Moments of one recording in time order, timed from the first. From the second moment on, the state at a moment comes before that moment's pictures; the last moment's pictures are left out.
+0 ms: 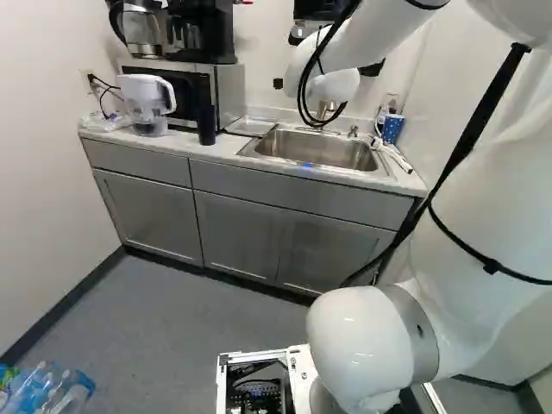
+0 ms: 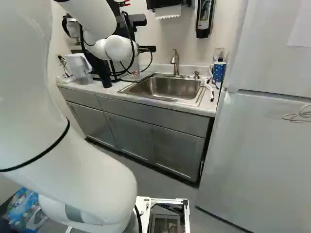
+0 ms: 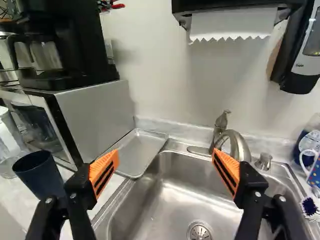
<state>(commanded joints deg) 0.2 4.8 -52.4 0.0 26.7 0.0</state>
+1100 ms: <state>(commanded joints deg) 0.2 4.8 -52.4 0.0 26.7 0.0</state>
